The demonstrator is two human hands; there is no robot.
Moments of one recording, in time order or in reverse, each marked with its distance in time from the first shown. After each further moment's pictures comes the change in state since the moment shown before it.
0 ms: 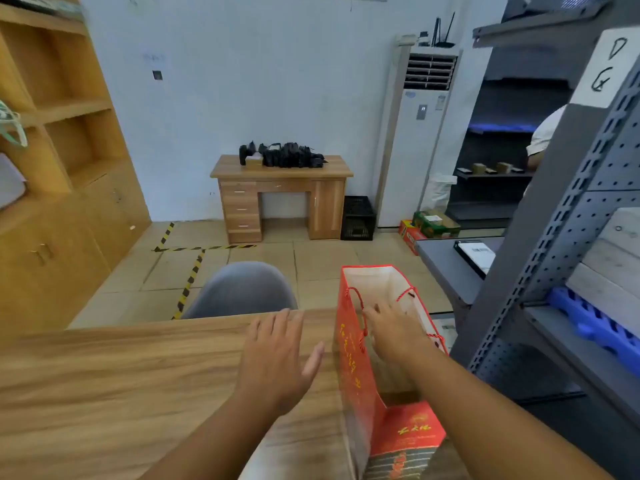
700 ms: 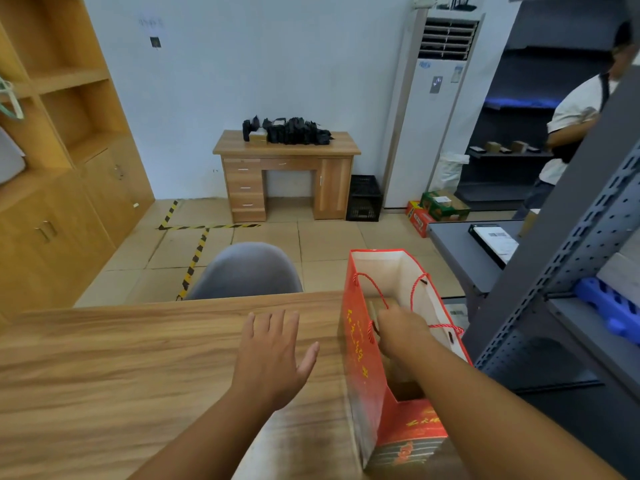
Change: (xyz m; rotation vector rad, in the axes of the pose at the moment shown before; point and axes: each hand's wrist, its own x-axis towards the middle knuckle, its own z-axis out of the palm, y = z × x) left_hand 0.002 -0.020 0.034 0.081 -0.064 -0.018; right_hand 0.008 -0.010 0.009 0.057 -0.227 0.109
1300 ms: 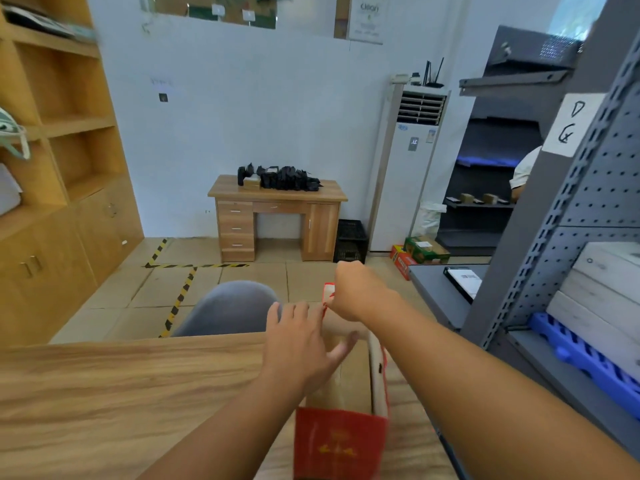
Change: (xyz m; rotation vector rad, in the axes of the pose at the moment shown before) left_hand 0.027 0.050 -0.084 -0.126 0.180 0.037; right_hand -0.036 -0.055 -0.149 0.176 0.327 -0.078
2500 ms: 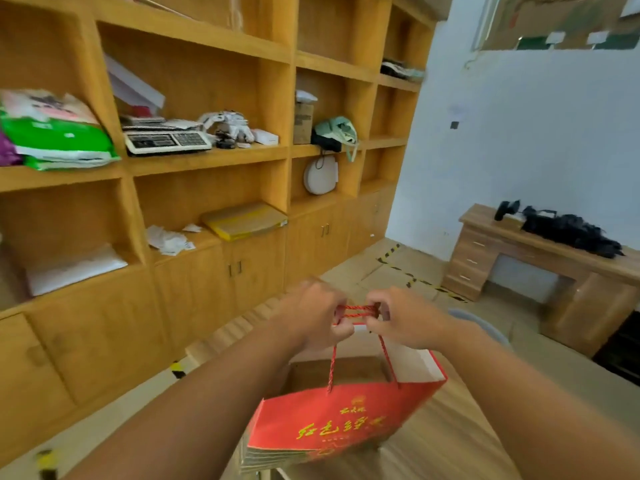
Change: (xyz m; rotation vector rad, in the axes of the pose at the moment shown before) left_hand -0.217 -0.254 -0.179 0.110 0.028 -0.417; right_hand -0.061 -0.300 0.040 0.301 -0.247 -1.131
